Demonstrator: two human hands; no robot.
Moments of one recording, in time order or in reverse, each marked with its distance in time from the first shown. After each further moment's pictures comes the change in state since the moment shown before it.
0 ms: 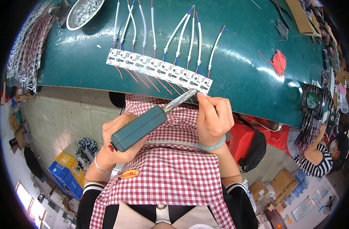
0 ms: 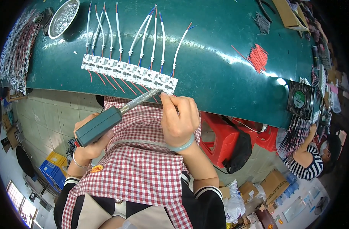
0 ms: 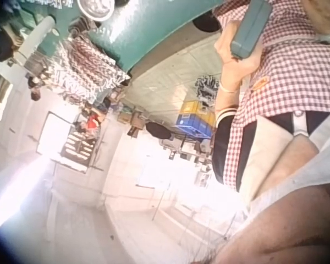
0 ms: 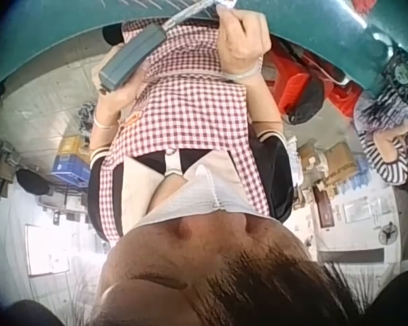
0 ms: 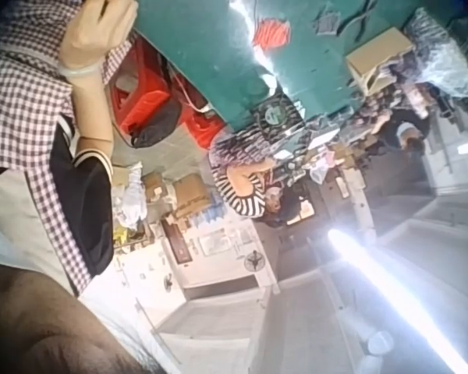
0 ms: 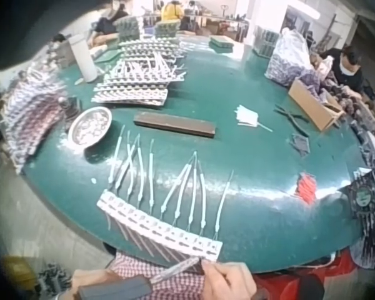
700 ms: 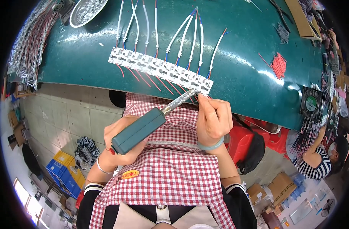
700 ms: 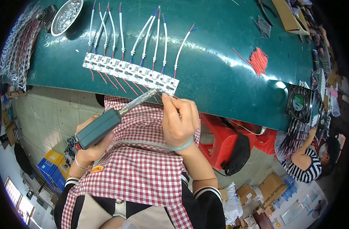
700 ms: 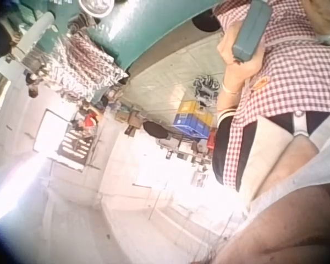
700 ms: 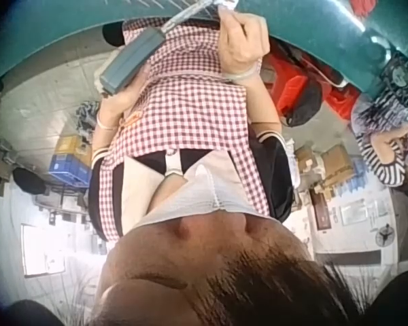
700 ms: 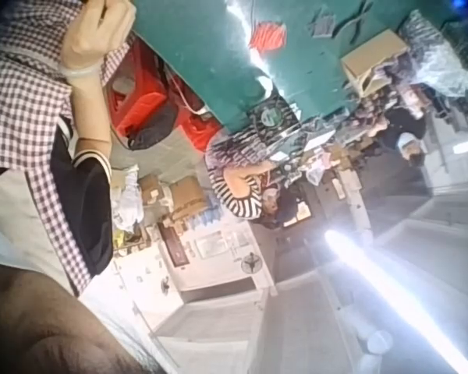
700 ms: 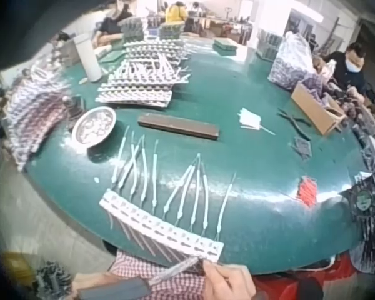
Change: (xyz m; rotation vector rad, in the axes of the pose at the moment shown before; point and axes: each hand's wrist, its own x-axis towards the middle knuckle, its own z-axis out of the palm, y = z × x) left_hand -0.010 0.001 0.003 0.010 0.000 0.035; right_hand -0.007 0.003 0.005 0.015 0.049 -0.017
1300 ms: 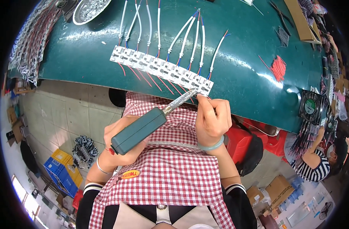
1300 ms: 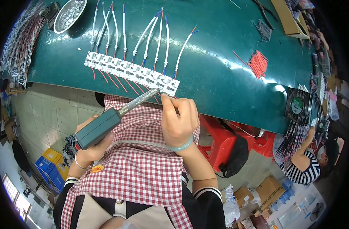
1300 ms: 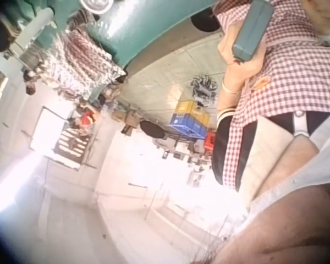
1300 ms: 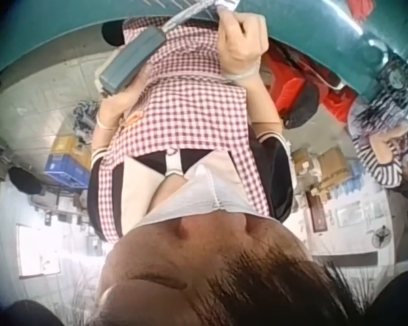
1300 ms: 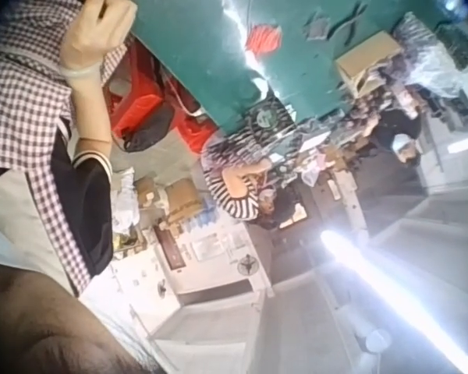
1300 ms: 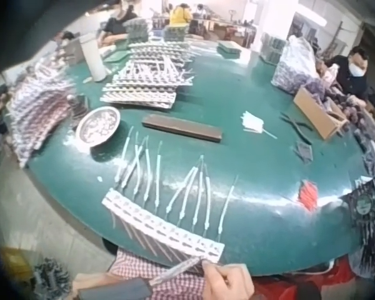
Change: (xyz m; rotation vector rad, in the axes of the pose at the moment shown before) left_hand -0.001 0.002 0.000 0.034 0.006 0.042; right_hand 0.007 -0.003 -0.002 -0.005 -0.075 0.005
